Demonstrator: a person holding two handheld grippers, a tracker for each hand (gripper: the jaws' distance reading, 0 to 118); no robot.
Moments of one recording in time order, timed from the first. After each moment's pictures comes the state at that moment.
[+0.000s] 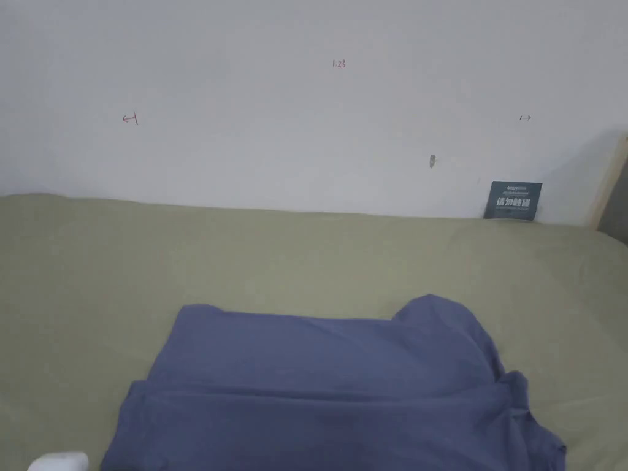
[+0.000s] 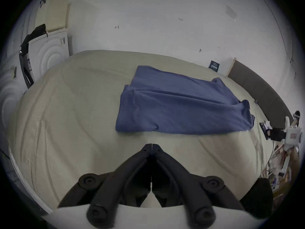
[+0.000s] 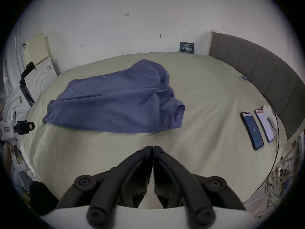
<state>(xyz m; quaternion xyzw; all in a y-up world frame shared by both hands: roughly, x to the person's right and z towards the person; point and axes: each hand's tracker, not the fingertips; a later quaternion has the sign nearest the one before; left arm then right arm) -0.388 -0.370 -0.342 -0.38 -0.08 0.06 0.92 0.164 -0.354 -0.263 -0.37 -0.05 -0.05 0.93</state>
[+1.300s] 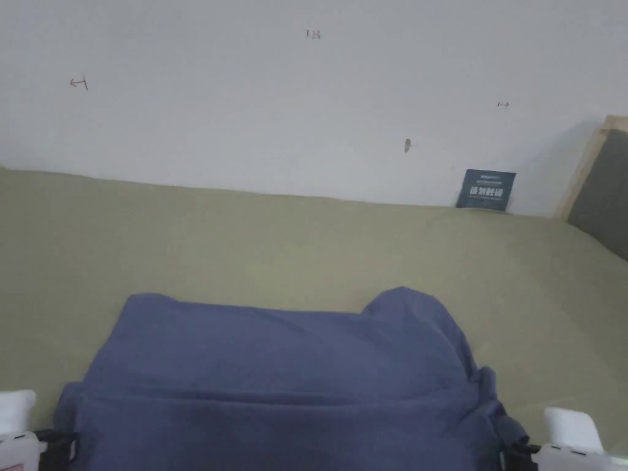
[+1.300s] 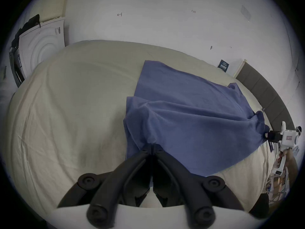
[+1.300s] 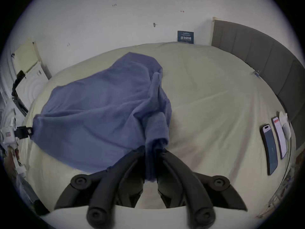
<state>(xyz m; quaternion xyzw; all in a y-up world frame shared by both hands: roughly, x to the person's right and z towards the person) -0.382 -0.382 -0.444 -0.41 -0.08 0.07 0.91 0.208 -0.377 -0.379 -0.40 -0.05 -0.08 0.91</state>
